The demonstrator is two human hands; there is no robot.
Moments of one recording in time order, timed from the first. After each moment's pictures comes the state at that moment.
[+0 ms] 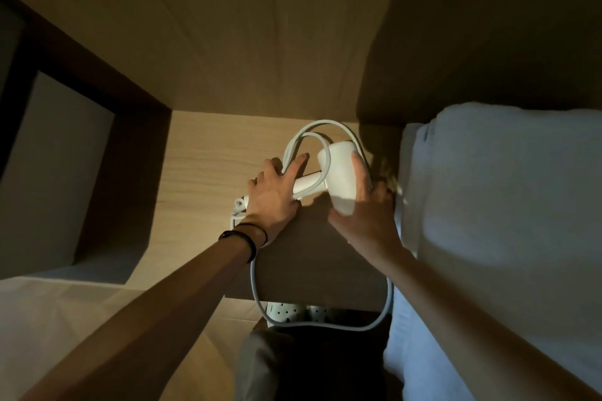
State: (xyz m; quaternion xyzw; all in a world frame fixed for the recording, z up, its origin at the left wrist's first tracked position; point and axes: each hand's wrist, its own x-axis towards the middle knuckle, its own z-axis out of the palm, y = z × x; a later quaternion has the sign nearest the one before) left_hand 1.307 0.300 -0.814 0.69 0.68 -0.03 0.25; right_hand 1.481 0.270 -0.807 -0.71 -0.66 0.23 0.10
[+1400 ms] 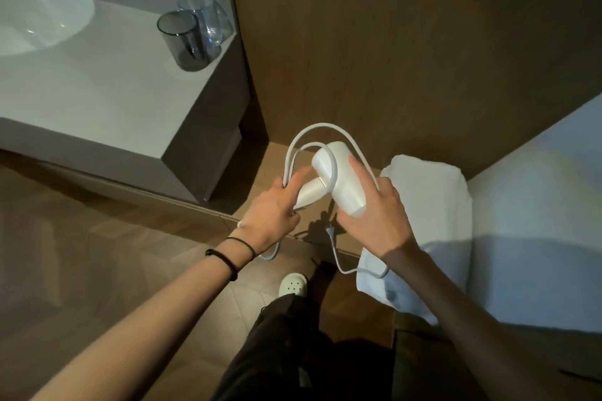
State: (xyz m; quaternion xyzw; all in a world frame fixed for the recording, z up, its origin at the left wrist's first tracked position) left_hand 1.256 0.043 -0.425 0.69 0.66 0.13 0.27; right_hand 1.452 0.070 -0.415 -0.58 -0.79 0.13 0.15
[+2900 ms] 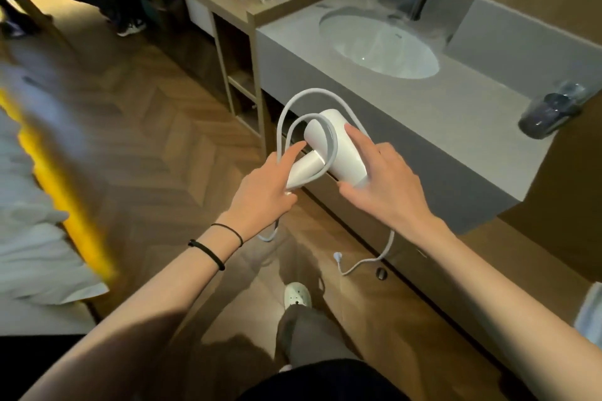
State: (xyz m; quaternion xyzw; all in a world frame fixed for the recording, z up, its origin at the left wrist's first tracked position) left_hand 0.727 -0.312 -0.322 0.51 0.82 0.24 0.10; right_hand 0.883 -0.179 -0.289 -0.31 -0.93 0.17 0.13
